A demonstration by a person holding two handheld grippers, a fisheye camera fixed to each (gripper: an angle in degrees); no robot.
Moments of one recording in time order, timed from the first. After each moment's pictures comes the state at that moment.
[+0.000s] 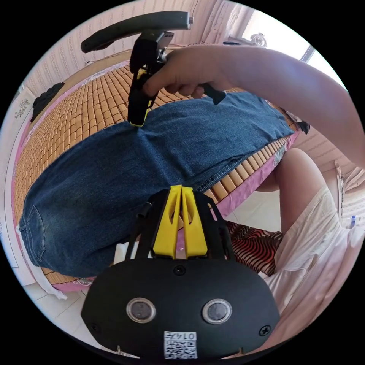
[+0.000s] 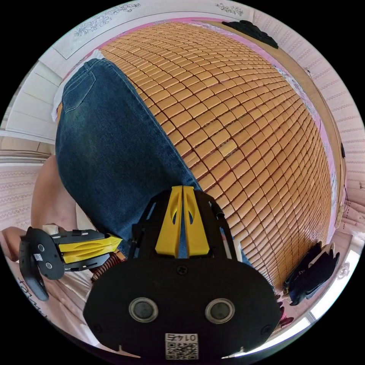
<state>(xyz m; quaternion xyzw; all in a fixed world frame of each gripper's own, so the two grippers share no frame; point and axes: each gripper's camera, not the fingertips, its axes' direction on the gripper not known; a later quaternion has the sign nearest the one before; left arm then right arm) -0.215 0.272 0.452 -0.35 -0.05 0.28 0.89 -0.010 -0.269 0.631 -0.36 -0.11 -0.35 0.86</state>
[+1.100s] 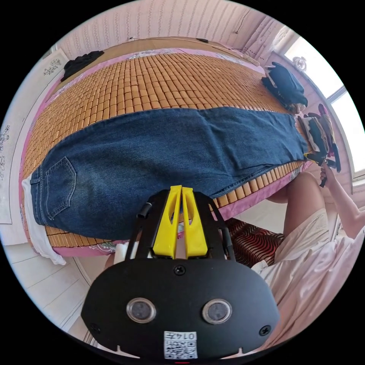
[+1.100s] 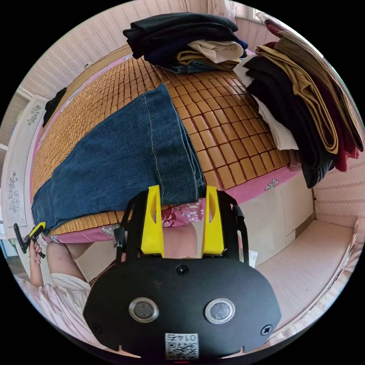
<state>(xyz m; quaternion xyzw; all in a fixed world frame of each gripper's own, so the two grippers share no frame) -0.253 0.257 0.471 -0.37 -0.12 0.18 0.90 0.533 0.081 0.492 -0.28 0.06 0.21 0.93</state>
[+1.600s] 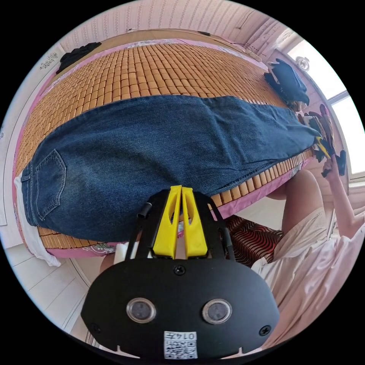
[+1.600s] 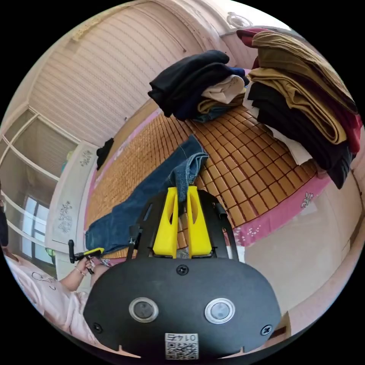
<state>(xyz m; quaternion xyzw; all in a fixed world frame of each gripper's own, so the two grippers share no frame) -0.270 0.260 0.495 -0.40 -0.10 0.16 0.90 0.597 0.152 0.432 -0.03 -0.13 0.32 0.94</state>
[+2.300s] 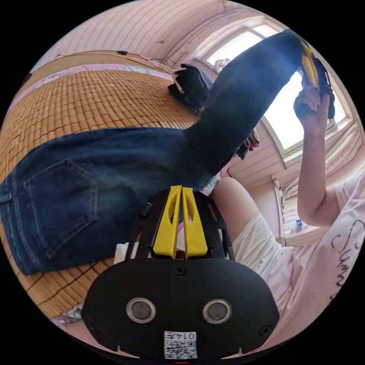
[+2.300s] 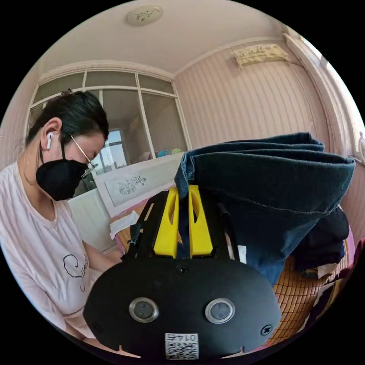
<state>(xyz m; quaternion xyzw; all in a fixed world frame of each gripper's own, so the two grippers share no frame) -0.170 0.270 0.535 -0.34 0.19 0.18 0.90 0.396 -0.029 0.328 0.17 -0.33 -0.09 0.92</state>
